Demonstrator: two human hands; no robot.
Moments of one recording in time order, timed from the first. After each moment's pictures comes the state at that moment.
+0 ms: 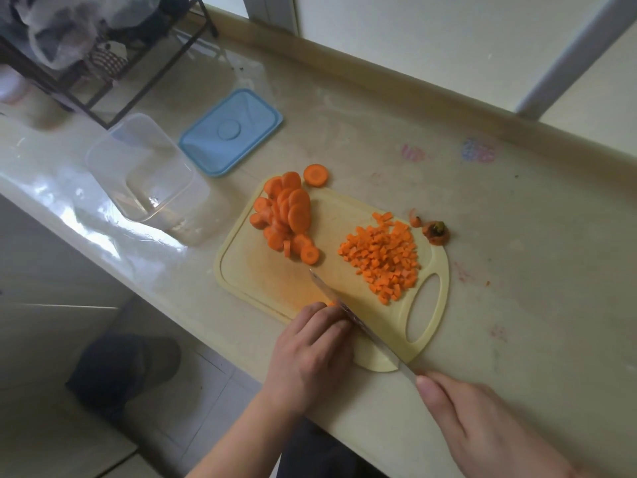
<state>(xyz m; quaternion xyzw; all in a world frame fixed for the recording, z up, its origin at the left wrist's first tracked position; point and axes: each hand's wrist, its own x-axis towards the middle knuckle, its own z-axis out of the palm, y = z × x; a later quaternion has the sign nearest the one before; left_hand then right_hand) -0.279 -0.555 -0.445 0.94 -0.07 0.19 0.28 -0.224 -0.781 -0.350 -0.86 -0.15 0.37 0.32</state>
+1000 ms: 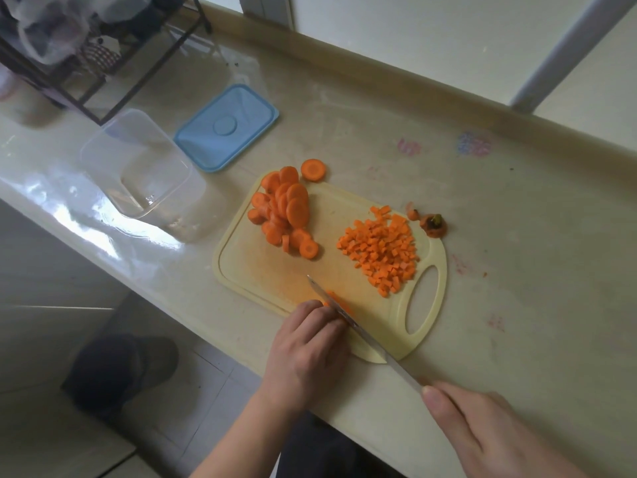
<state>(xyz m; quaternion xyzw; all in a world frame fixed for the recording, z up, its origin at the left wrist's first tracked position) -0.285 -0.551 -0.449 0.93 -0.08 0.21 0.28 -0.237 -0.781 -0.322 -0.87 -0.13 0.37 0.30</state>
